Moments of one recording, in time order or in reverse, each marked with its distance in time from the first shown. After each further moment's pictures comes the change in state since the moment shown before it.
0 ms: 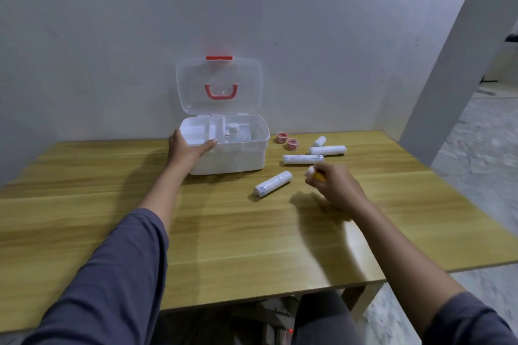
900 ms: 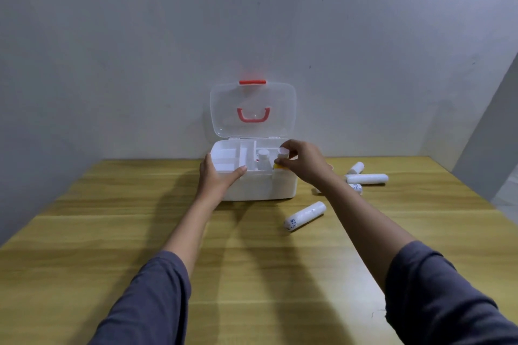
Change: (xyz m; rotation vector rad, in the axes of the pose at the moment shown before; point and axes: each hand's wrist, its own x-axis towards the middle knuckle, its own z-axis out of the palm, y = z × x) left_hand -0.001 -0.009 0.004 -0.058 0.010 0.027; right_hand 0.099 -0.110 0.024 0.294 -0.034 -0.290
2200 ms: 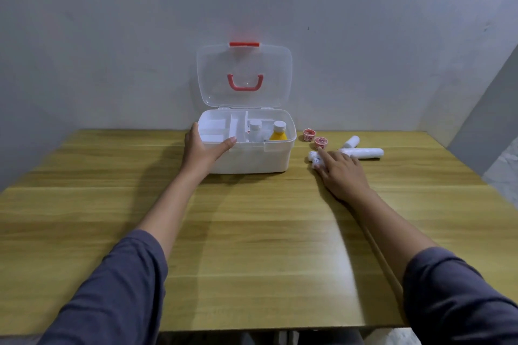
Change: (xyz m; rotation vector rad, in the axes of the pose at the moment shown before) left_hand 0.000 -0.005 -0.005 -0.005 -0.011 -0.002; right_hand -0.048 0.123 0.001 -0.676 -0.048 0.129
